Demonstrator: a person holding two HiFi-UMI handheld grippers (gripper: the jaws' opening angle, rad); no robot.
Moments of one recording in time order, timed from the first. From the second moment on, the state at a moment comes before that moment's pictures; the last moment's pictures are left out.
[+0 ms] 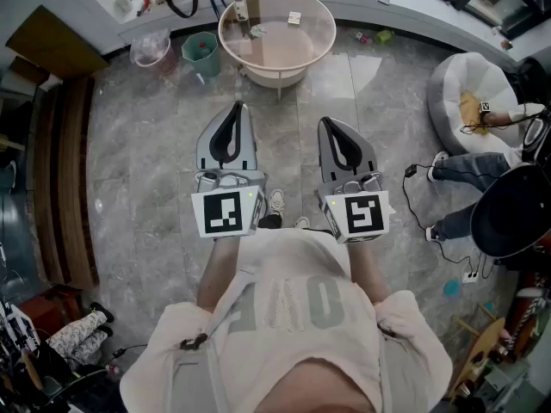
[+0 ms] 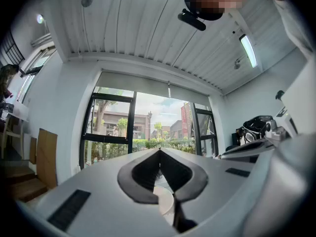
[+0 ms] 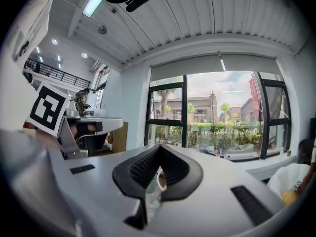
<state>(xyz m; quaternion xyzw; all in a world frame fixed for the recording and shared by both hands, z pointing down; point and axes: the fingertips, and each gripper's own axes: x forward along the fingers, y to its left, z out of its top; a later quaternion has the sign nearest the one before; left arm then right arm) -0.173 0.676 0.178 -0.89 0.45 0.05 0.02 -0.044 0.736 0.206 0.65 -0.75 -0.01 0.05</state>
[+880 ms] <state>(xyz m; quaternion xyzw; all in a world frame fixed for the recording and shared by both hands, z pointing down) -0.220 0.598 0.192 -0.89 0.45 0.08 -0.01 -0.082 0.680 0.215 0.66 -0.74 -0.01 0.07</state>
